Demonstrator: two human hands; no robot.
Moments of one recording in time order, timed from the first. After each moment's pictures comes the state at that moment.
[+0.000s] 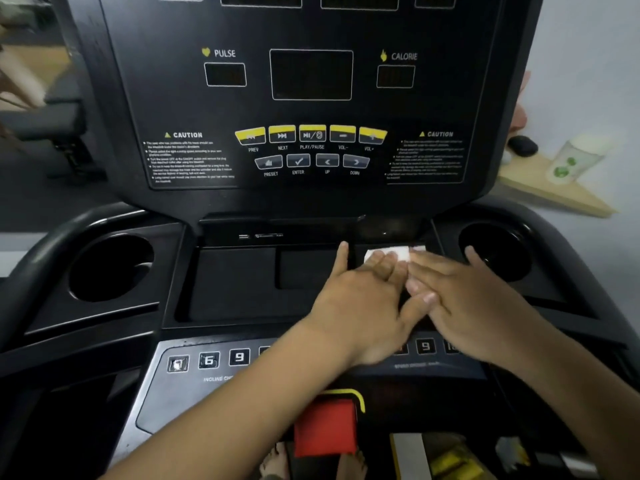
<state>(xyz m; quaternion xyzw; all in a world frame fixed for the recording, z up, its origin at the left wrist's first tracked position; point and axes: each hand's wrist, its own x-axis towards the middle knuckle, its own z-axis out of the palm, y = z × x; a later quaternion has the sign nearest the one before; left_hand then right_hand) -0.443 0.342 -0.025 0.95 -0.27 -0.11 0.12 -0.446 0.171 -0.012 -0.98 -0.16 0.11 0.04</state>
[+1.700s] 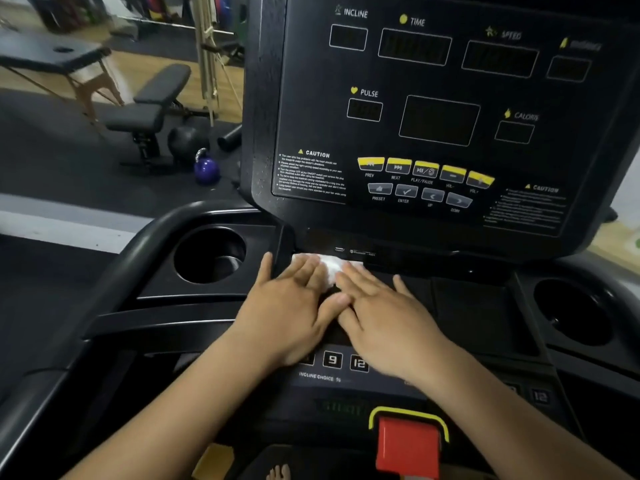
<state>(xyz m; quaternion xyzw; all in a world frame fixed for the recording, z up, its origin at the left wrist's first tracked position) -0.473 0.510 -0.025 0.99 -0.08 -0.04 0.07 -0.445 0.353 -0.007 -0.95 -0.26 0.17 0.07</state>
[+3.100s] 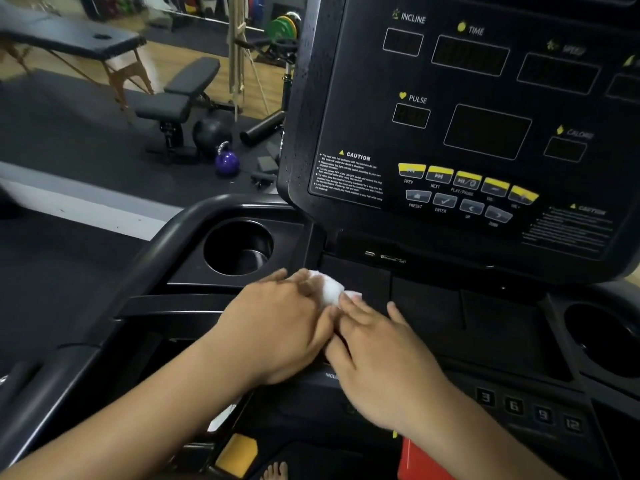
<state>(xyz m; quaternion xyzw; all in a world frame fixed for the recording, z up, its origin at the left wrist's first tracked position) -0.501 0.545 -0.015 0.99 -0.11 0.02 0.10 -0.485 0.383 -0.004 -0.93 -0.30 0.18 0.06</state>
